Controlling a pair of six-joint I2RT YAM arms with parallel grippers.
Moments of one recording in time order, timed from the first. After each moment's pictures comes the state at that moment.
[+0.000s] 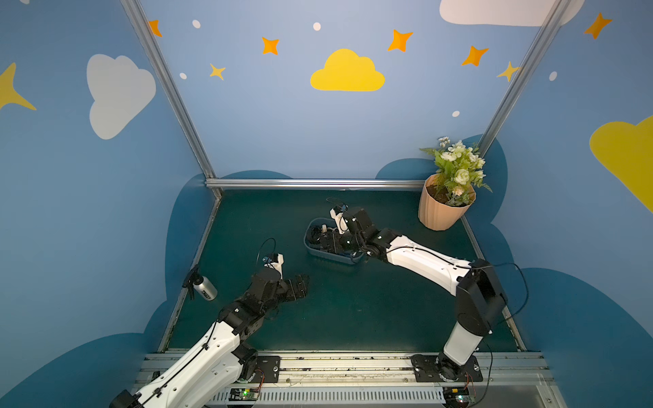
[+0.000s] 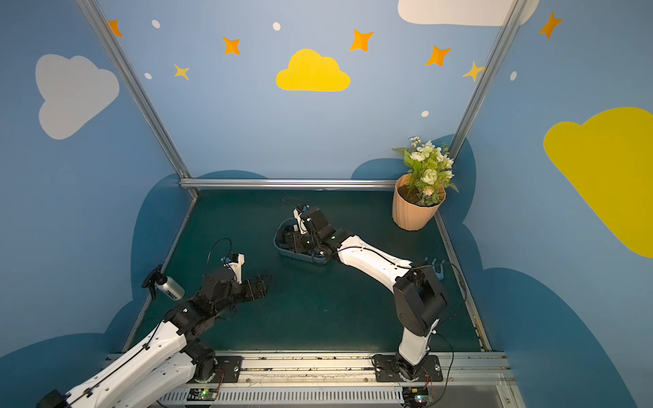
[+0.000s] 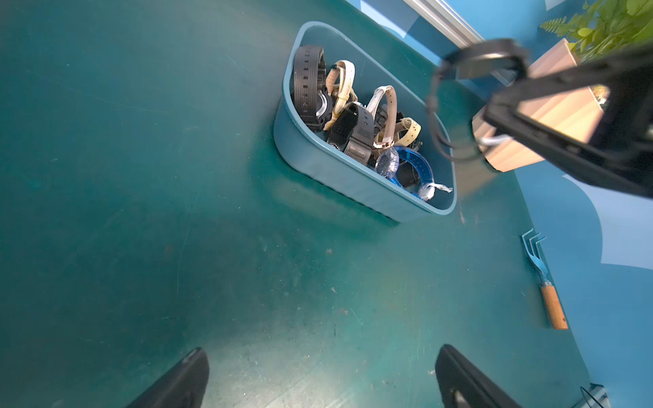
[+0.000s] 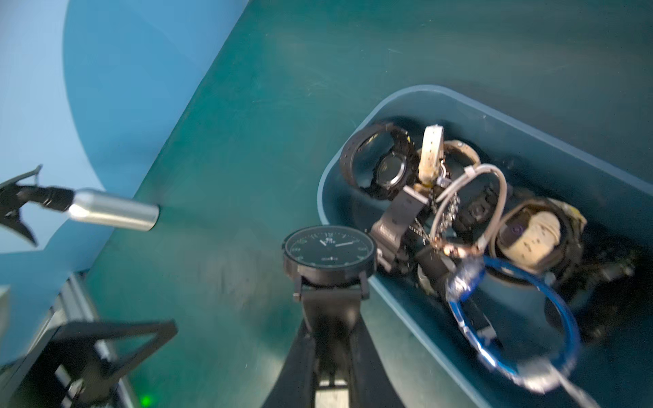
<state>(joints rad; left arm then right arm) -0.54 0.73 0.42 -0.30 -0.01 -0.69 0.82 1.80 1.43 -0.32 -0.10 0.41</state>
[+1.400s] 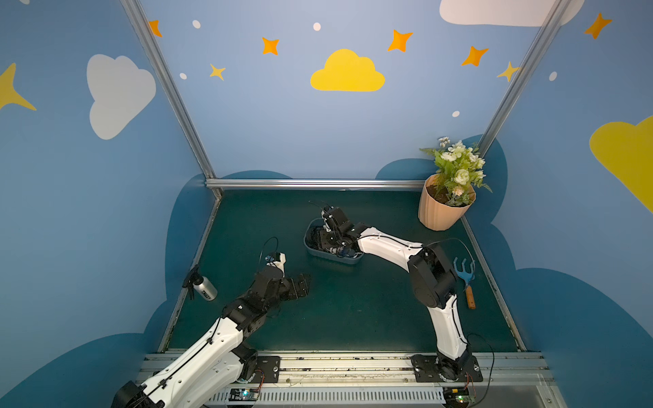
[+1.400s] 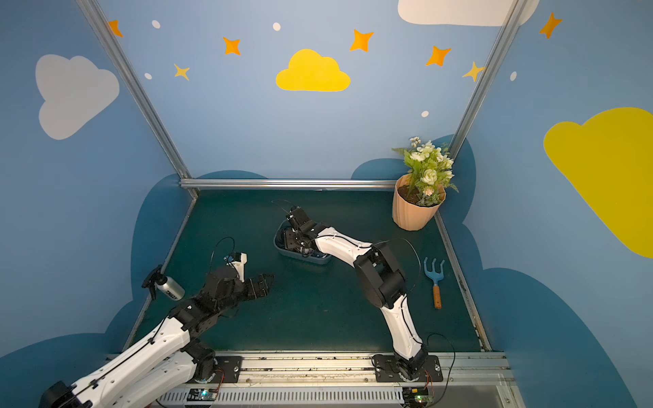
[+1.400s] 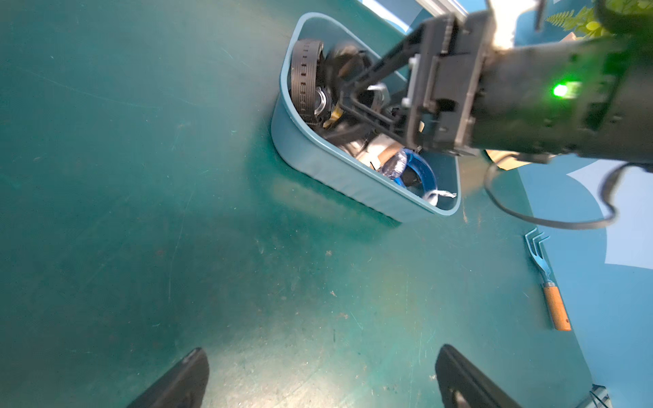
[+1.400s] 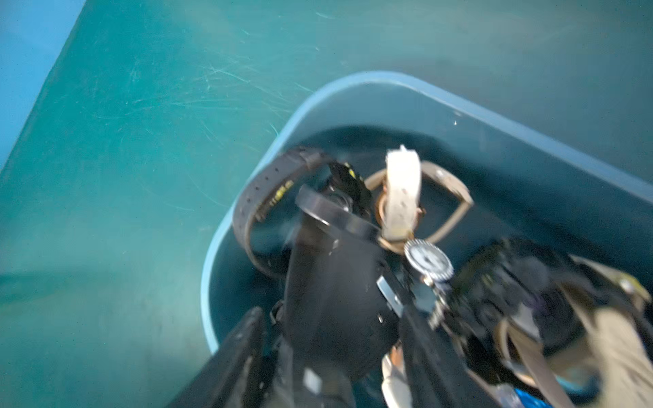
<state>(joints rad) -0.54 0.79 0.42 -0.25 -0.01 -0.69 0.79 2.11 1.66 -0.39 0.03 0.44</state>
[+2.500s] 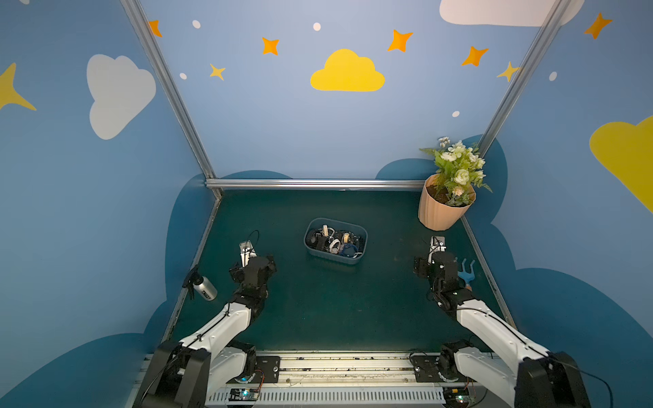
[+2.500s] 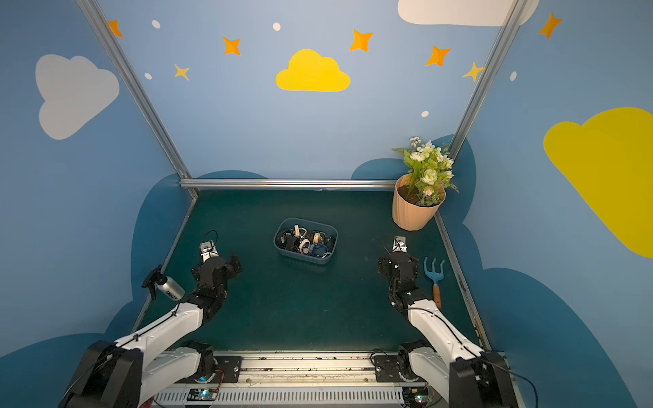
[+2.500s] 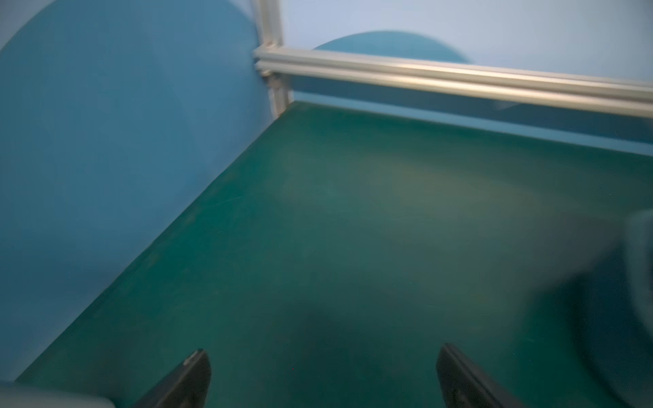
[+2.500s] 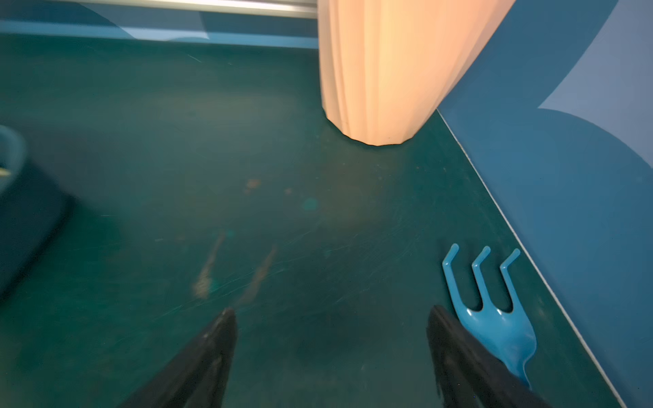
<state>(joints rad) -0.15 1.15 0.30 0.36 -0.54 -0.29 0.25 1.09 0.38 0.19 0.40 0.05</state>
